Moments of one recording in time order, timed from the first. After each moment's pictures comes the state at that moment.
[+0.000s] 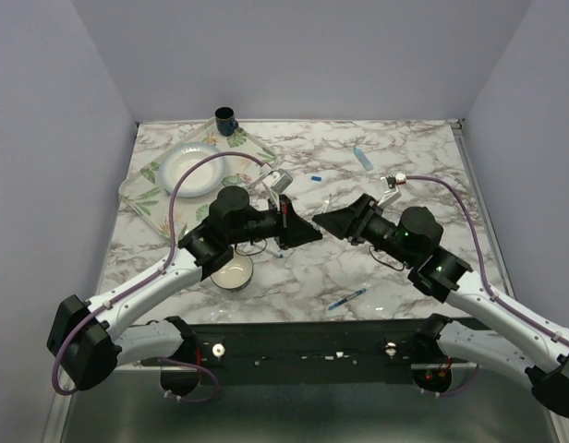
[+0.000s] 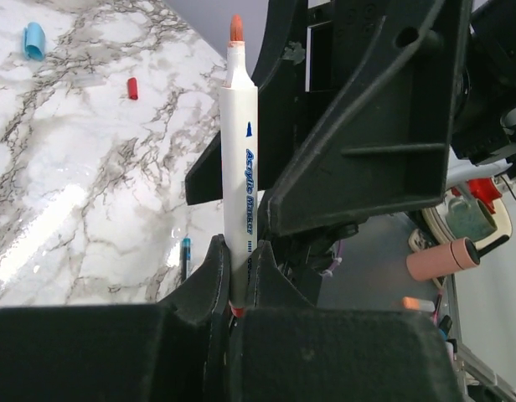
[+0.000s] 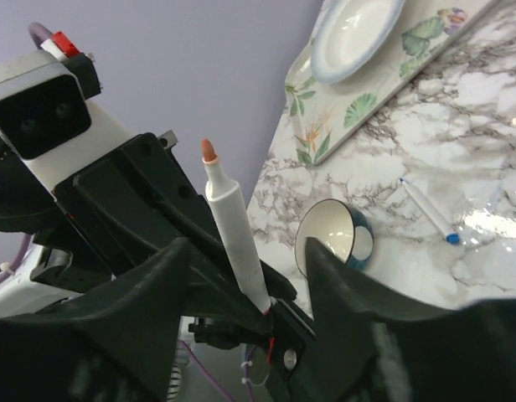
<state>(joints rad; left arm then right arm) -0.74 1.12 0.83 0.17 0.56 -0.60 0.75 0.88 0.70 0.15 -0.11 0.96</state>
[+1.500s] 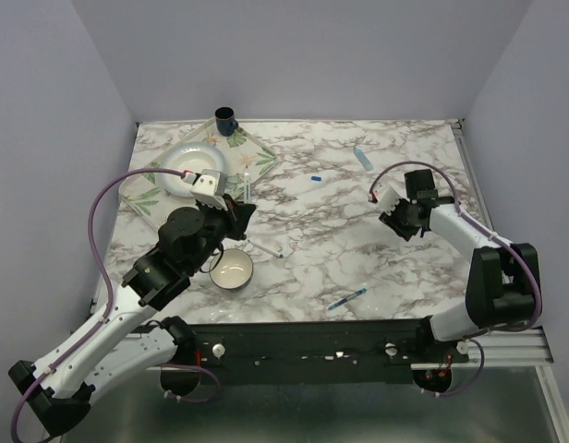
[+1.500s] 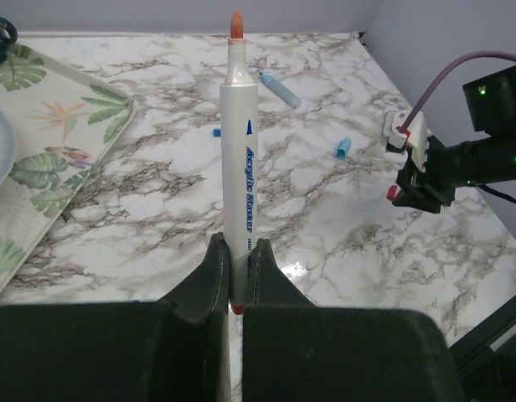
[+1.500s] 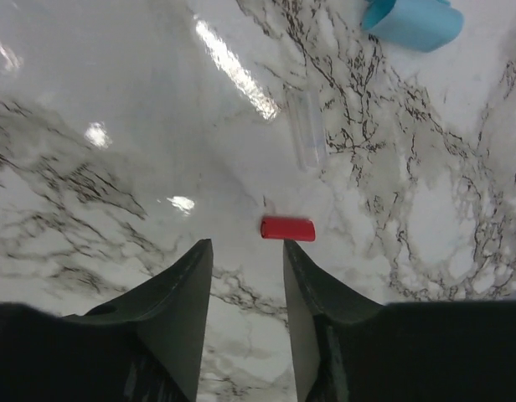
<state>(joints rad) -0.74 0.74 0.83 -0.22 -0.22 -0.36 0.13 1.46 0.90 -0.50 -0.07 -0.76</state>
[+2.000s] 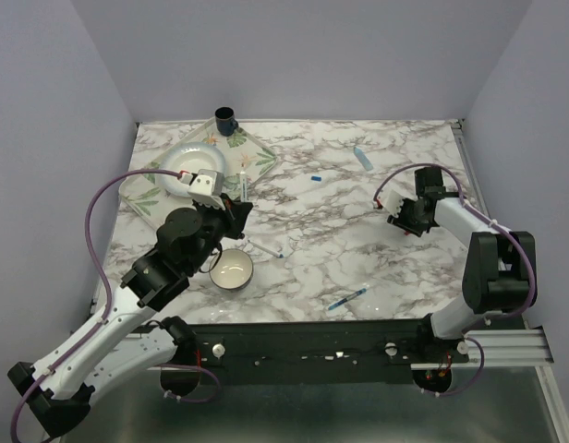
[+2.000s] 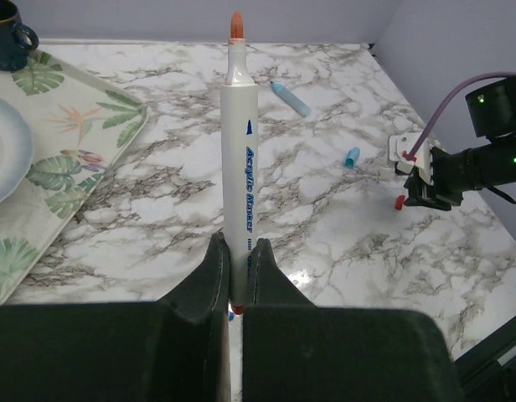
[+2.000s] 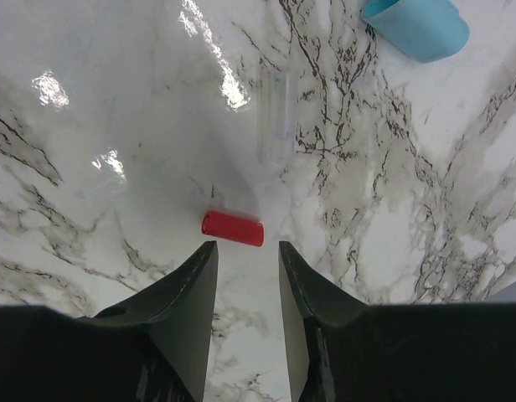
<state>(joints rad) -0.74 0.73 0.83 -0.23 -0.26 -0.36 0.02 1.58 0.94 -0.52 -0.13 -1.14</state>
